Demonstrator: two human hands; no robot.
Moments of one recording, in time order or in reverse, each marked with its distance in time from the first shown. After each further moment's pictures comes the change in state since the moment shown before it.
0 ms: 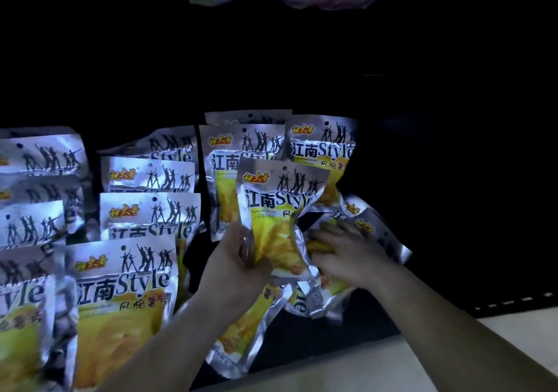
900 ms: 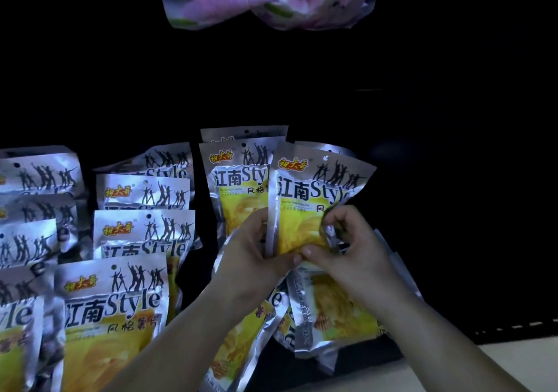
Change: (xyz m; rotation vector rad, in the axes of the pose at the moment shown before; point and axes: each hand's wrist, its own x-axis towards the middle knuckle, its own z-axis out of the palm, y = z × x) left_hand 0.021 0.044 0.024 -0.287 -0.129 0.118; right_hand -0.027 -0.012 -0.011 0.855 0.461 -0.189
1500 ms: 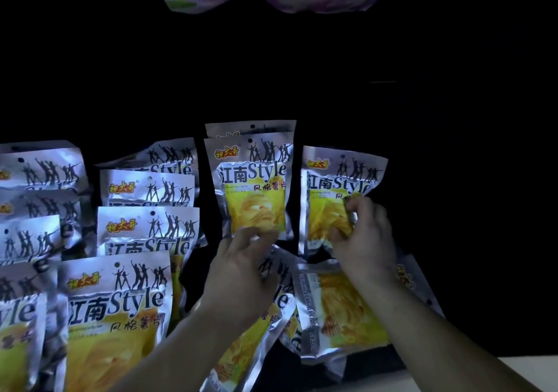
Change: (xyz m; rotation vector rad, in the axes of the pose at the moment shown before) left_hand 0.002 -0.049 -0.024 0.949 0.101 0.159; right_hand 0.048 0.049 0.019 -0.551 0.368 -0.056
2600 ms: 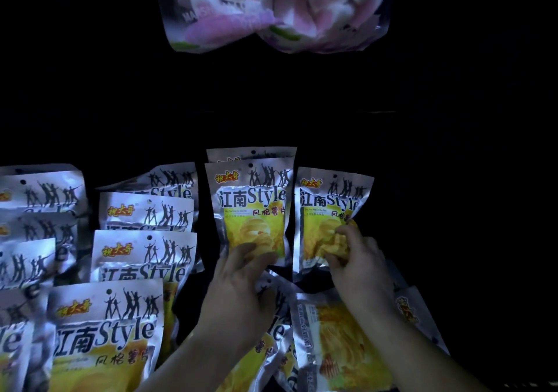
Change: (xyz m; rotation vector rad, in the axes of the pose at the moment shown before) left_hand 0.013 -0.005 0.007 -0.006 0.069 -0.004; right_hand 0.007 0.011 0.015 -0.038 -0.116 0.057
